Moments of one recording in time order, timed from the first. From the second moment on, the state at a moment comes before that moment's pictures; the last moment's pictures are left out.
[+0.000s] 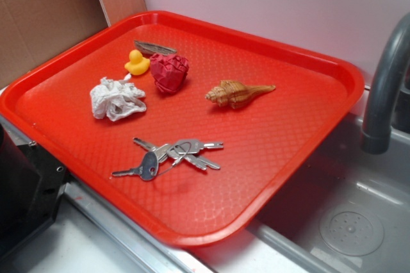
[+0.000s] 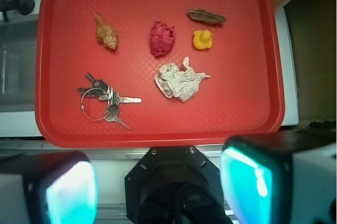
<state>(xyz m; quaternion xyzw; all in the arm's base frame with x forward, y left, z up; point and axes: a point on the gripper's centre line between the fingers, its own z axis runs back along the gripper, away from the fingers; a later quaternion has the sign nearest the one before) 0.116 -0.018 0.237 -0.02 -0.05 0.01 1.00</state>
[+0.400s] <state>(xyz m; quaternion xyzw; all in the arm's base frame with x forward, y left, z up) 0.113 -0.018 0.231 -0.02 -0.04 0.02 1.00</state>
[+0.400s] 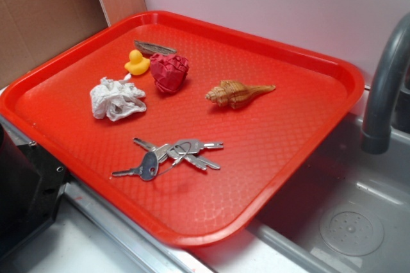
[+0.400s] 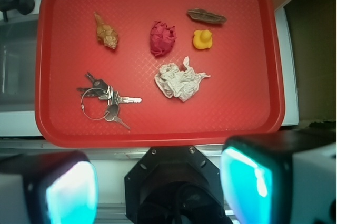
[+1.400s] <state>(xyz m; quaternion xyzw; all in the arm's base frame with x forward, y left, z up) 0.168 -0.008 0.084 0.02 -0.08 0.35 0.93</state>
